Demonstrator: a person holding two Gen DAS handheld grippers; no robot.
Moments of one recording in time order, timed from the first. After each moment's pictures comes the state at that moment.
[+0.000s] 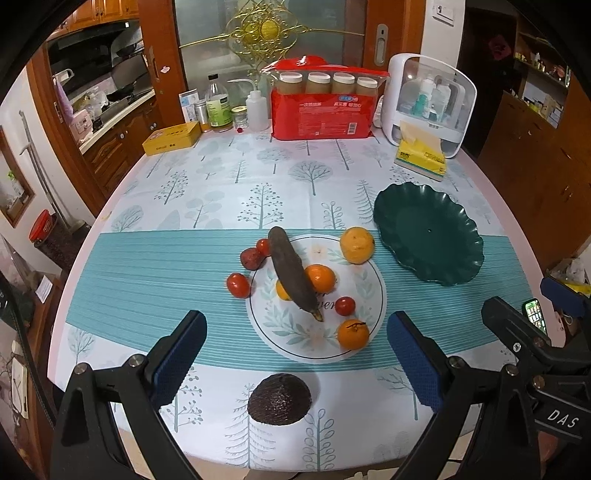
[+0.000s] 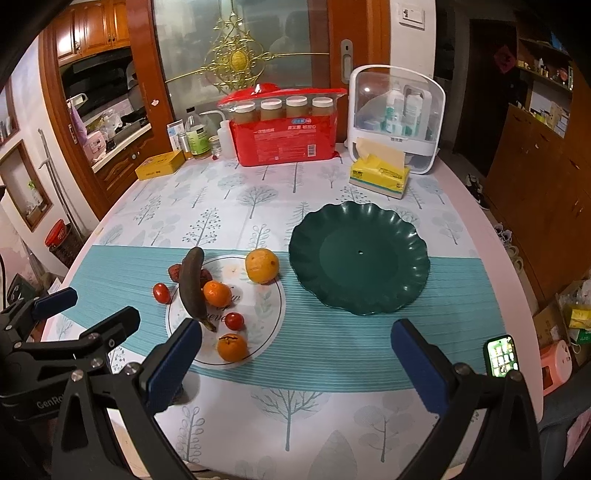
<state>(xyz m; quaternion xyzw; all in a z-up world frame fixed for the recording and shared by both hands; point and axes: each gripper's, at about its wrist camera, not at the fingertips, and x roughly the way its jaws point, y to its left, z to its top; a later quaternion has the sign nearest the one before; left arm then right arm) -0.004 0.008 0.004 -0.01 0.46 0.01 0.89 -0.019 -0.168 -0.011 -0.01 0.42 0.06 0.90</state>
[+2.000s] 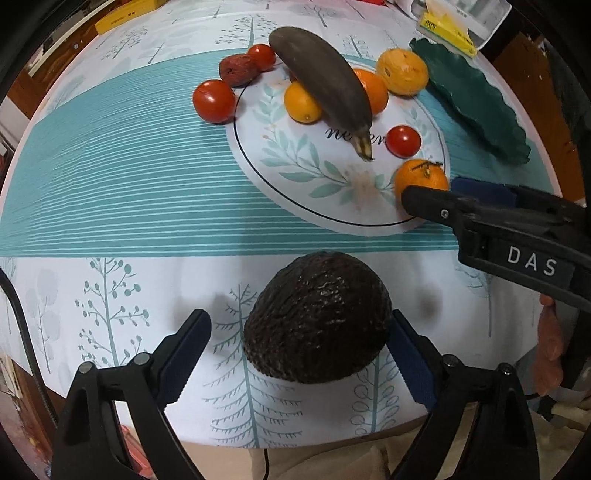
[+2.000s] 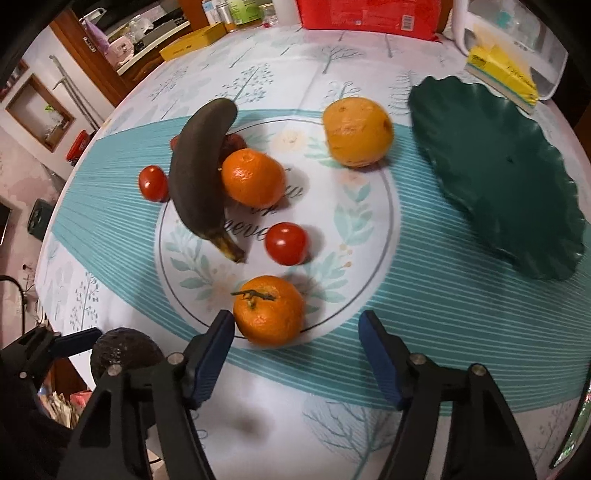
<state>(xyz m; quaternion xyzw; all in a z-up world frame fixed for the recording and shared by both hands) 0.004 0.039 -0.173 -0.04 0.65 -0.04 0.76 0.057 -0.094 -0.175 -0.04 0.59 0.17 0.79</state>
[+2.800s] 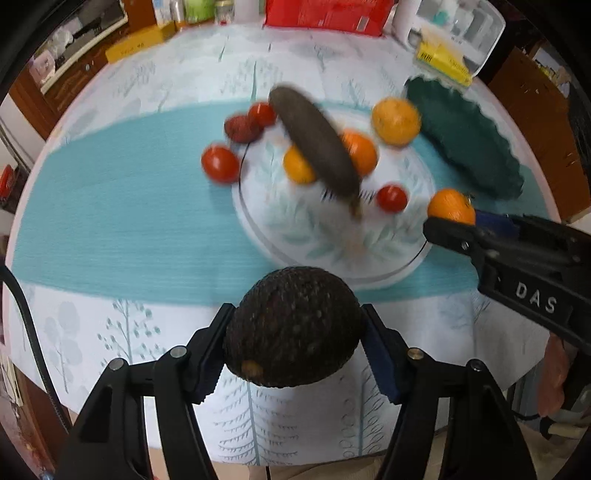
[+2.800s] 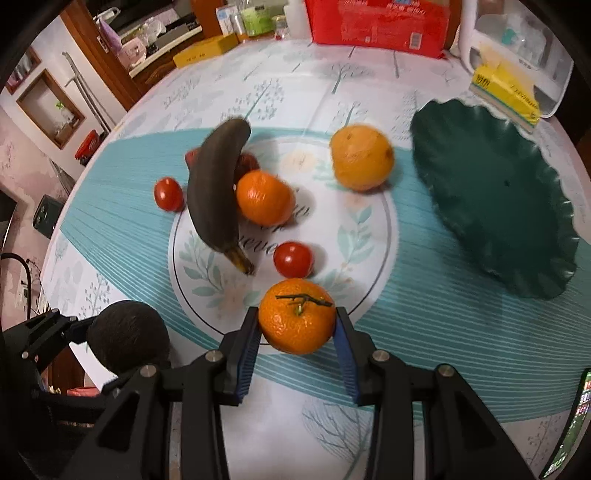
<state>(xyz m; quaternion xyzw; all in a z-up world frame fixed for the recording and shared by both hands) 0.029 0.033 -0.133 -0.03 0.59 -0.03 0.80 0.054 -0.105 -0.144 -0.04 0.56 0.18 0.81</state>
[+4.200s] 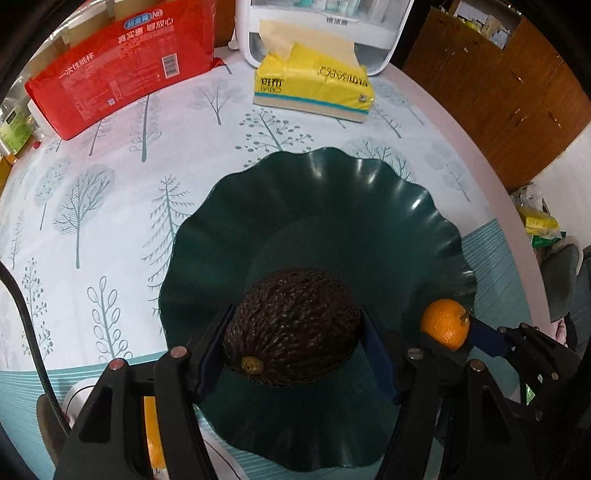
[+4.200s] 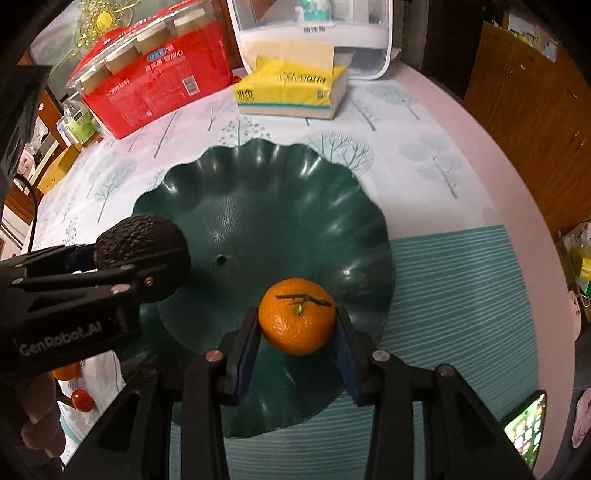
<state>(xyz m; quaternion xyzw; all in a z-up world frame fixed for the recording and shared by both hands) 0.266 -0.194 -0.151 0.04 0.58 -0.18 0.80 0.167 -0.308 -0.159 0.06 0.54 -0.02 0.84</state>
